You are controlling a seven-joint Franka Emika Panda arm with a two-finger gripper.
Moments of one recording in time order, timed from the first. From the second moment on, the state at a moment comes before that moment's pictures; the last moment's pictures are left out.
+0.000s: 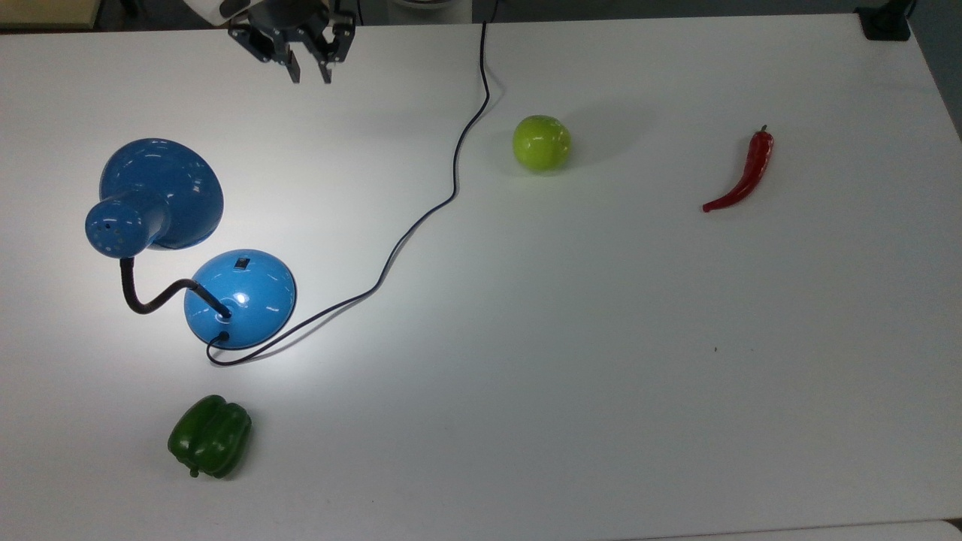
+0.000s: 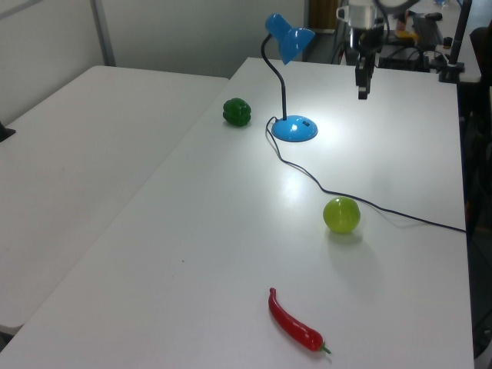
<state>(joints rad) 0.07 -0.01 -0.18 -1.86 -0.01 1.77 -0.18</state>
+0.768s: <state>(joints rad) 0.07 -0.02 -0.03 -1.62 0.05 1.60 0.05</state>
